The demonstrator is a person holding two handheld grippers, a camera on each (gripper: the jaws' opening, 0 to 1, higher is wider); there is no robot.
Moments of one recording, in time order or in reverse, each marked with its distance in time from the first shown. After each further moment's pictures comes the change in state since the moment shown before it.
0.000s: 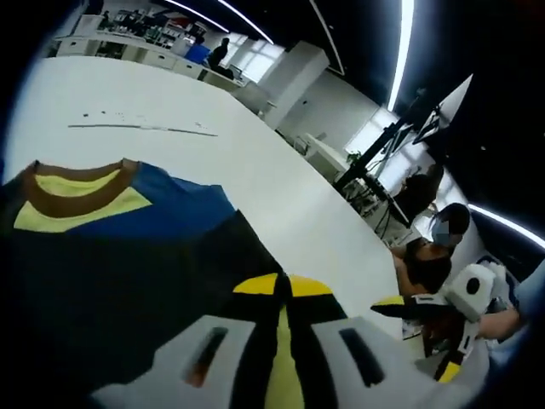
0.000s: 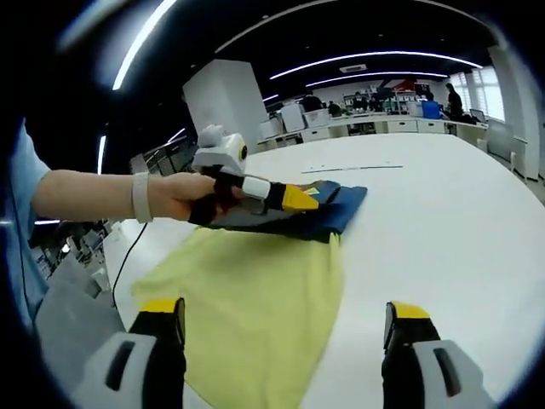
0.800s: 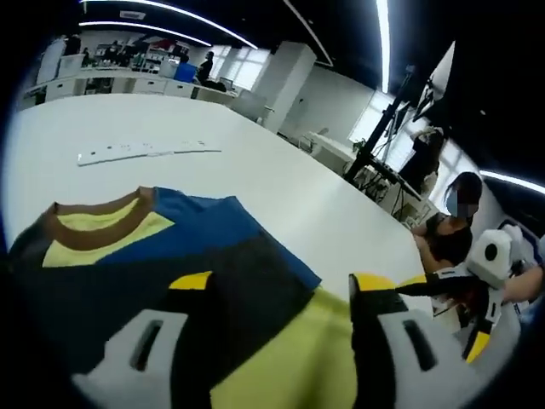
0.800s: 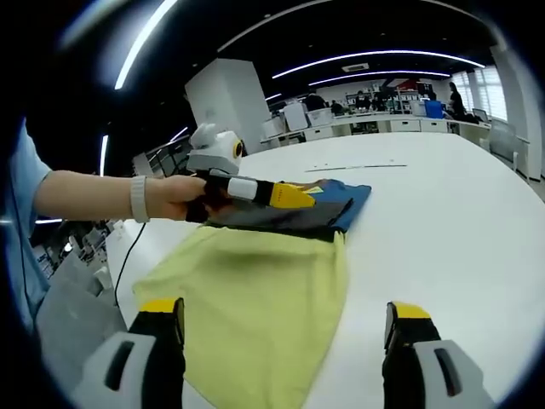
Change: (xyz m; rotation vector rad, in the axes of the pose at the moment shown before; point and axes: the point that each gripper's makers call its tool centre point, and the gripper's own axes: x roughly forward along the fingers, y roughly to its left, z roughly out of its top) left arm -0.025 0.025 0.014 0.212 -0.037 0.115; right arm 0.004 0.006 -0.003 -0.007 0.014 0.018
